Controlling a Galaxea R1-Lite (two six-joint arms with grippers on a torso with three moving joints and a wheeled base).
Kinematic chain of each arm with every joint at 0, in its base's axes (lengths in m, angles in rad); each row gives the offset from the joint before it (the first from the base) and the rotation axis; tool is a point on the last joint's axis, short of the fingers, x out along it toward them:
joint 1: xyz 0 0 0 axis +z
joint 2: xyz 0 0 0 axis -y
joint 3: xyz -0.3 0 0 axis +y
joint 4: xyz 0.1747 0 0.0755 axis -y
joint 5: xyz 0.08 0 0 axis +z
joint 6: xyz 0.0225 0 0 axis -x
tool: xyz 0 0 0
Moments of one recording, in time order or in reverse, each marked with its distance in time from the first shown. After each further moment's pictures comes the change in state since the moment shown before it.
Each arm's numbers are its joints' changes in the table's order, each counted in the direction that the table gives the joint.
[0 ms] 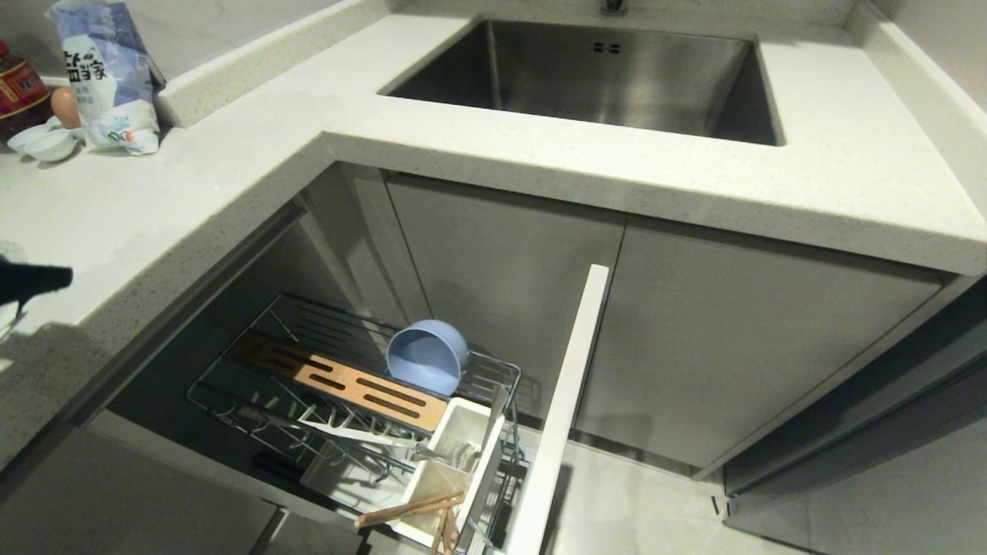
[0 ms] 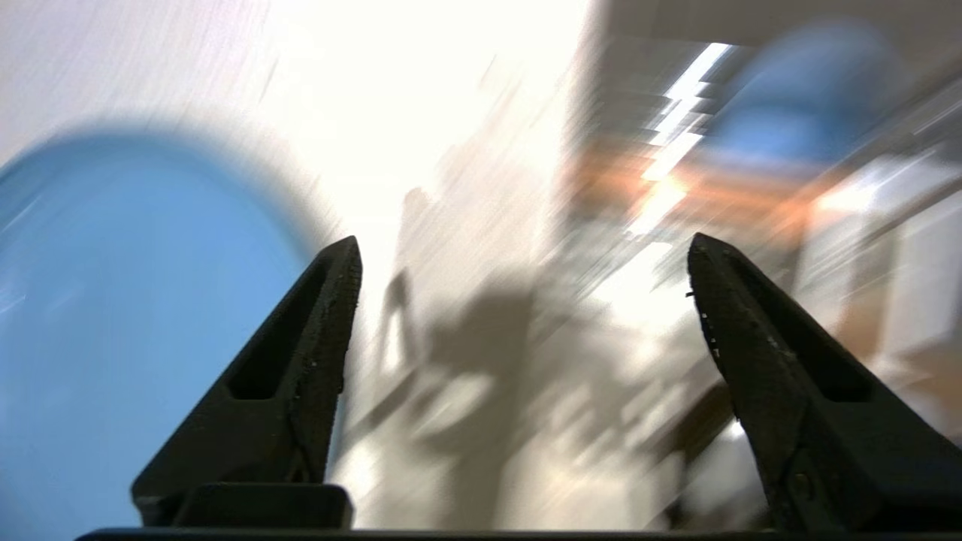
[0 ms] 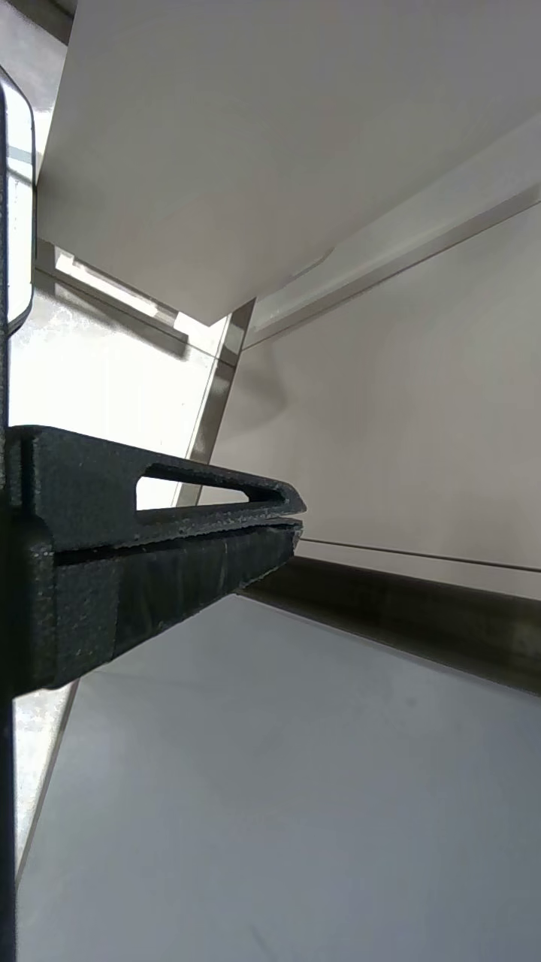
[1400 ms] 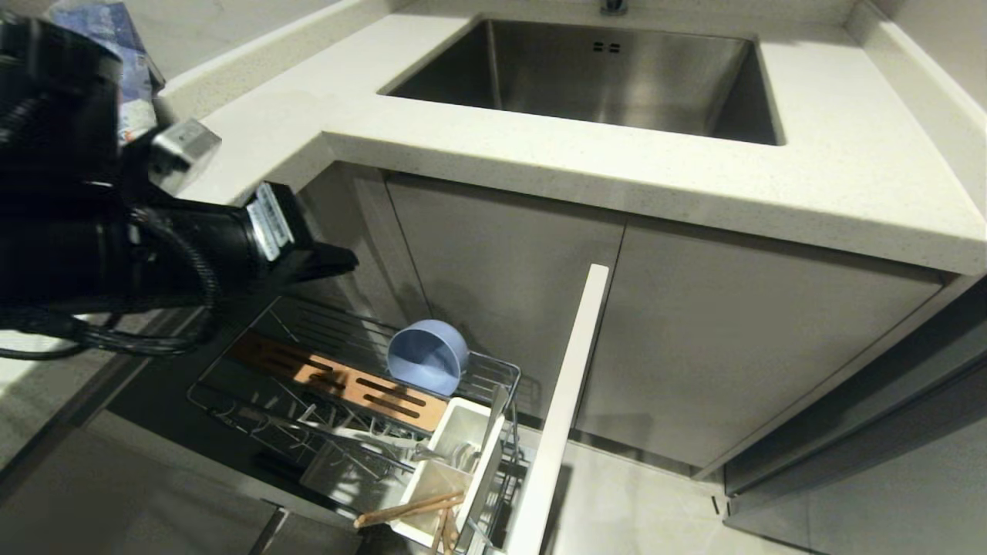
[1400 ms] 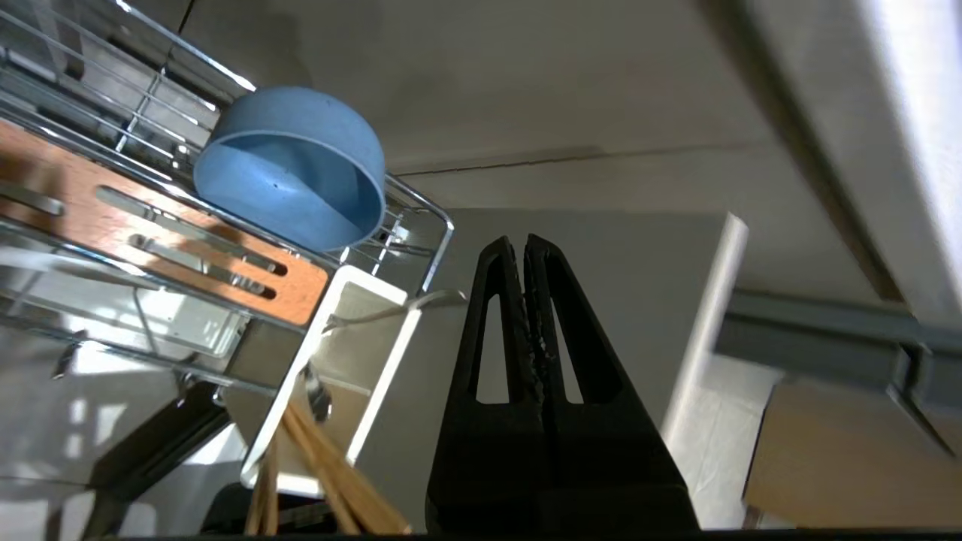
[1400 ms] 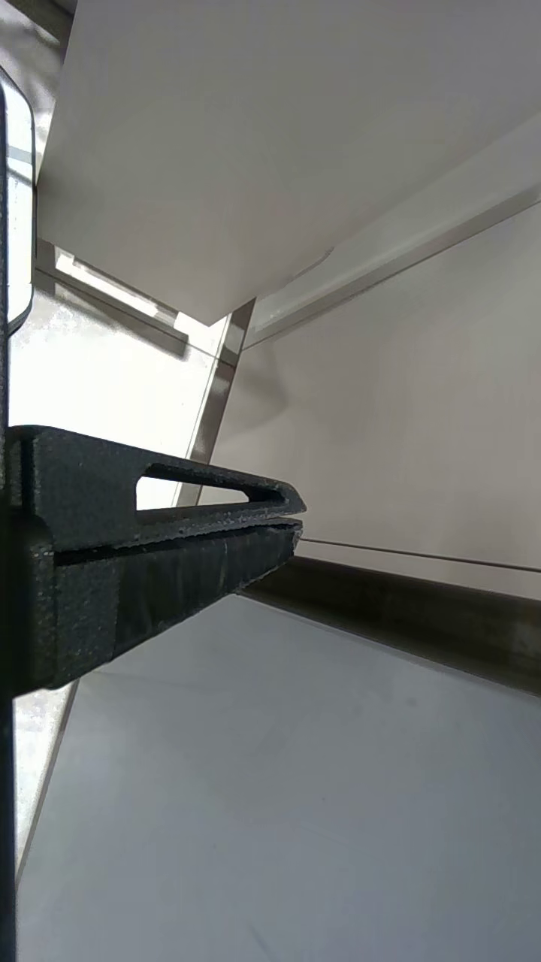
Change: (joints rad) left arm -0.340 -0.338 0.191 0.492 -0.154 0.895; right arm 0.000 0.000 0.000 0.000 0.000 0.000
